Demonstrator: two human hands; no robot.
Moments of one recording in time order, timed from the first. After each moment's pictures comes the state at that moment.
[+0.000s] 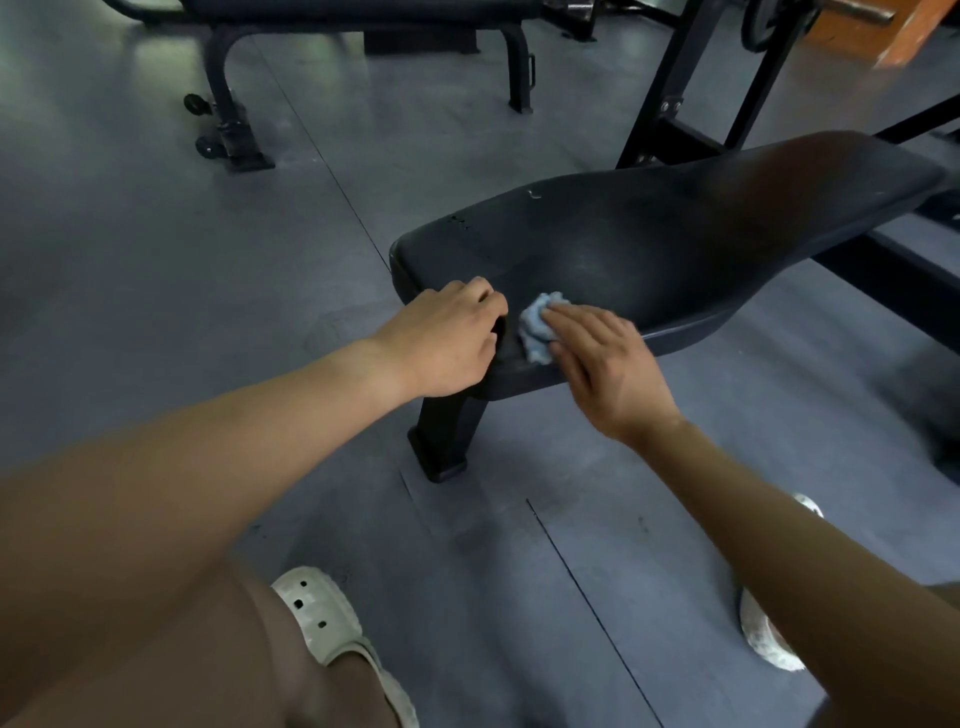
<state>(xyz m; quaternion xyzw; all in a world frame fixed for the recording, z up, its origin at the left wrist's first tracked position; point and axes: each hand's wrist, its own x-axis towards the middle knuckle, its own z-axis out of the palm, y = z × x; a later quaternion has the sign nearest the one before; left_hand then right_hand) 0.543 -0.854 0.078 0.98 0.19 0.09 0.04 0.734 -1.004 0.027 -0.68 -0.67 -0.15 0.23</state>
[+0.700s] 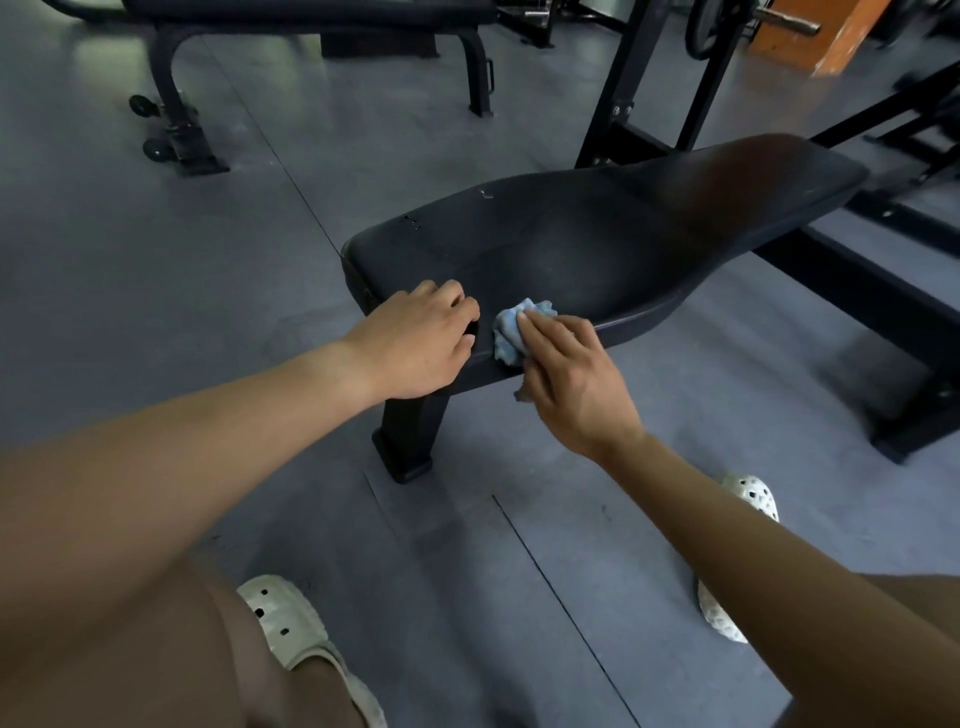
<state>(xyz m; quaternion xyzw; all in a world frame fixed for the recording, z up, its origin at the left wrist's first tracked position) 0.557 -0.869 0.075 0.98 0.16 0.09 0.01 0.727 -1.035 0.023 -0.70 -0.65 -0.18 0.23</state>
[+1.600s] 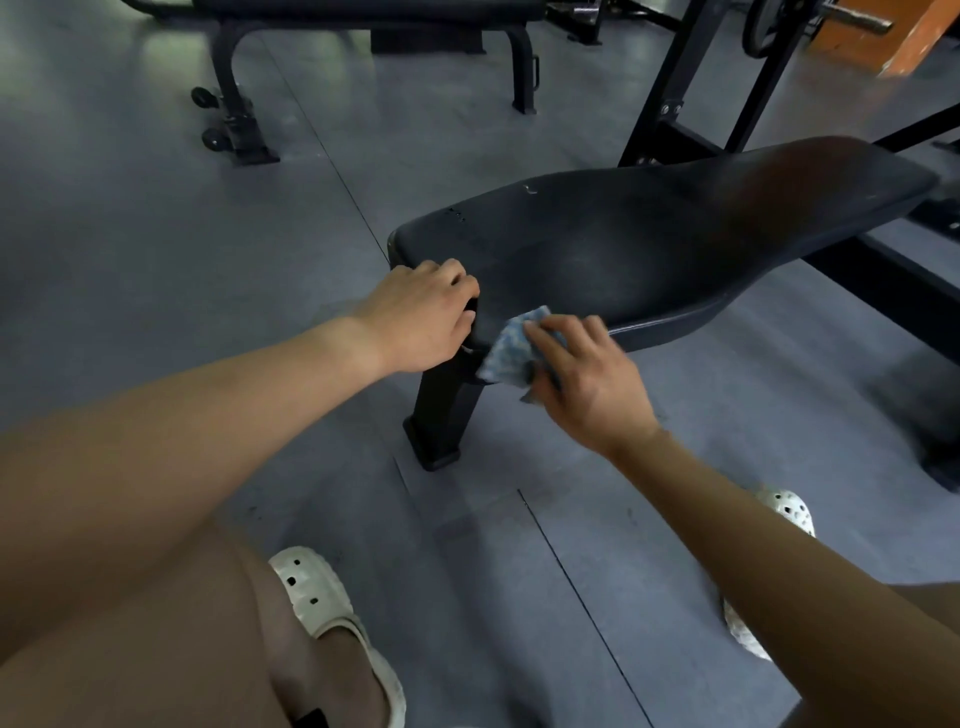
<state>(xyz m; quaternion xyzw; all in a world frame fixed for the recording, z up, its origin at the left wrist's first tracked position) 0.533 -0.843 0.073 0.97 0.21 0.08 -0.03 0.708 -1.024 0.024 -0.69 -0.67 -0.19 0.19</state>
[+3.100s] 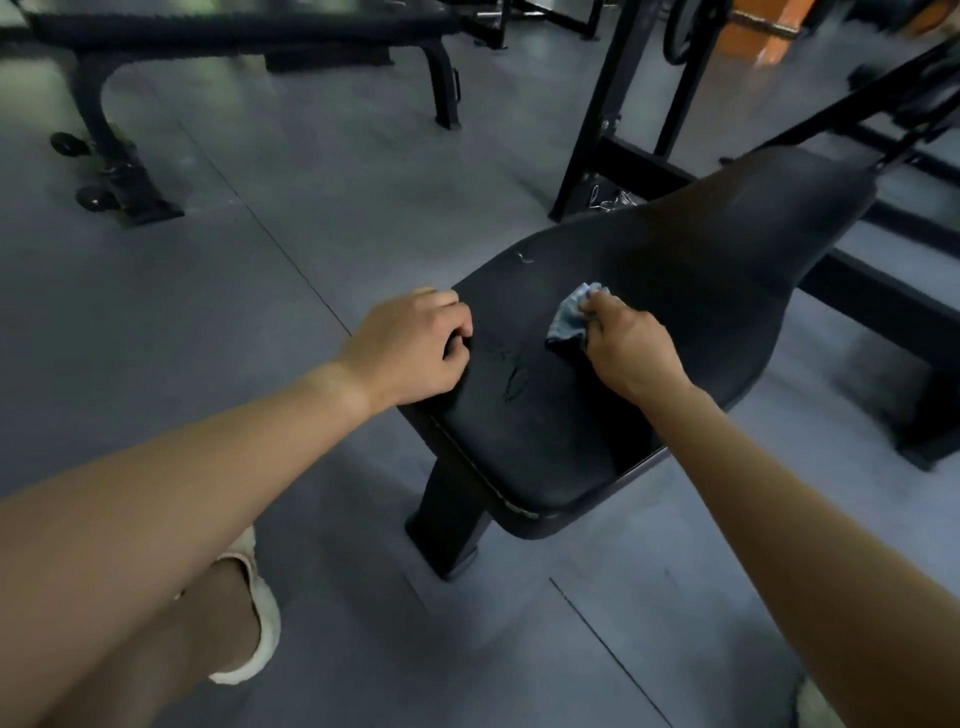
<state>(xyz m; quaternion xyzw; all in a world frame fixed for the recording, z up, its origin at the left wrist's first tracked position) 0.593 -0.688 0.056 0.96 0.09 0.24 0.10 0.786 -0.876 0.073 -0.91 -0.38 -0.01 0.16</state>
